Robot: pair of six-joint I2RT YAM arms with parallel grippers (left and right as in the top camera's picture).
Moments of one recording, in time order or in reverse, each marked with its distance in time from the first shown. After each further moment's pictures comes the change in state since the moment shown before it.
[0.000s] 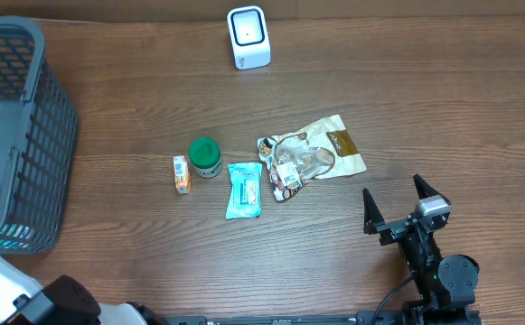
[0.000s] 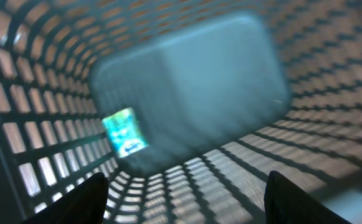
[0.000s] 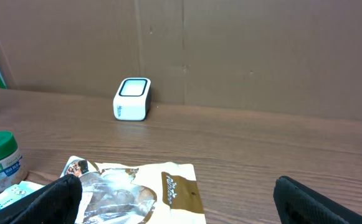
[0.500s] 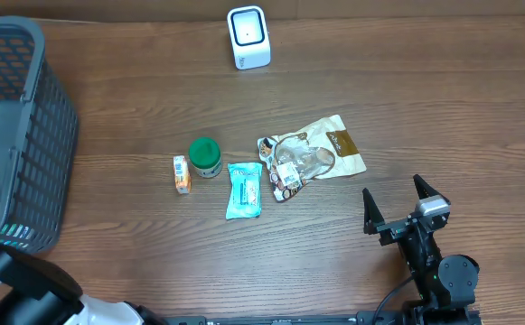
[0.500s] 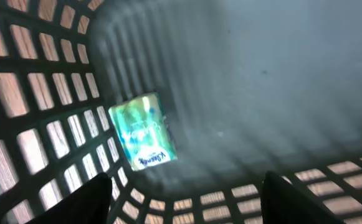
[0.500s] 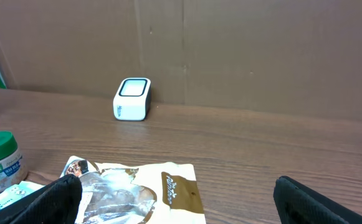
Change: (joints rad) left arm 0.061 0.126 -0.338 0.232 -0.033 -0.012; right arm 0.000 0.000 0.000 0.000 0.000 0.000
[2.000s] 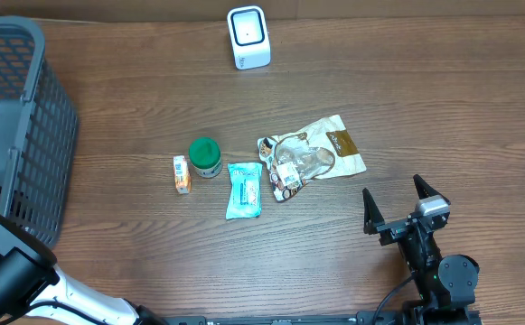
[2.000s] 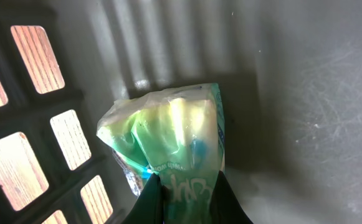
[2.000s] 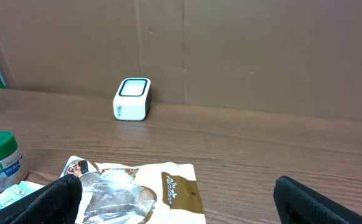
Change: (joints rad) left arm 0.000 0.236 -0.170 0.112 -0.134 -0.064; right arm 0.000 0.000 0.000 -0.001 0.000 0.000
